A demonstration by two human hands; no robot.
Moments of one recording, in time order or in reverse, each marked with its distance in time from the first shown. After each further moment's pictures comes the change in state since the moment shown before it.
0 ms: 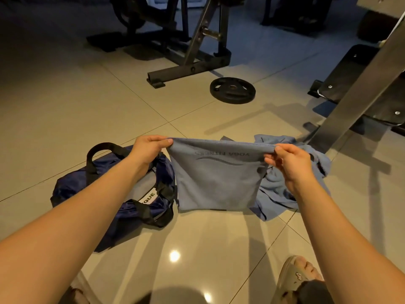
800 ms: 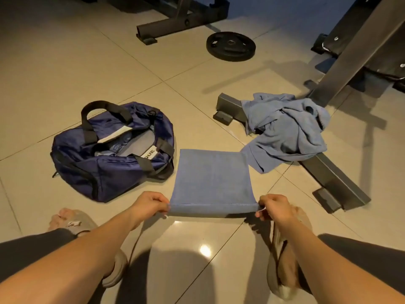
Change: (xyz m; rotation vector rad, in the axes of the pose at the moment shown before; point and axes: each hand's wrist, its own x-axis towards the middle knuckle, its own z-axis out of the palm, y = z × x) left_hand -0.142 -0.229 -0.030 0.336 -0.318 -0.407; right_hand -0.150 0.178 -0.076 -0.487 -0.036 0.495
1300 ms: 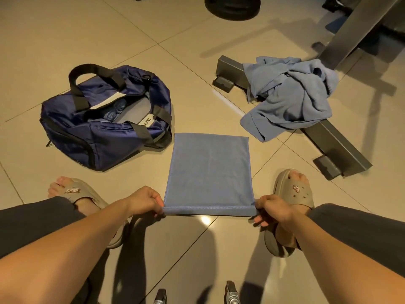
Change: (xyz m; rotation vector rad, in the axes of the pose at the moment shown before) left_hand -0.016 -0.063 0.005 0.250 -0.332 -0.166; right_hand -0.028 0.070 -0.005 -0.194 -0.347 0.252
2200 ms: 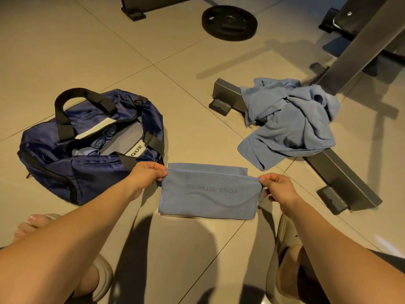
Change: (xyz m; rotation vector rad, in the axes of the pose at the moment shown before) left_hand 0.069 0.126 -0.068 -0.375 0.419 0.196; right_hand 0.065 -0.114 -0.052 0.186 0.318 -0.354
